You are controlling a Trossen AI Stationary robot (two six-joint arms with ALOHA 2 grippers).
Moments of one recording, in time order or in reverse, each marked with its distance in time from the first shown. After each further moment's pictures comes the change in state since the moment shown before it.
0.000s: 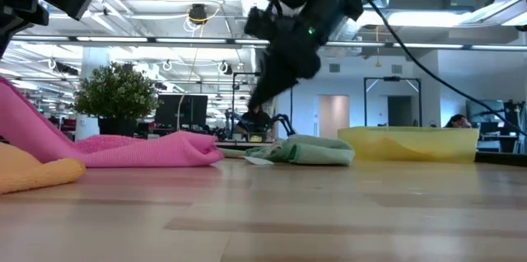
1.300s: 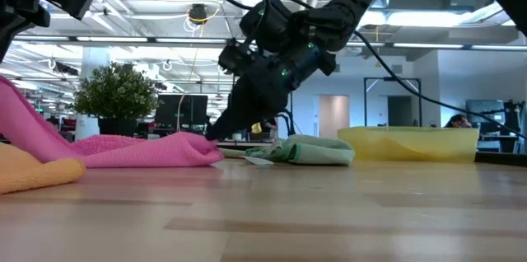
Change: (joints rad) left arm 0.001 0.000 0.000 0.035 -0.002 0.001; right arm -0.048 0.226 0.002 0.408 -0.332 0.021
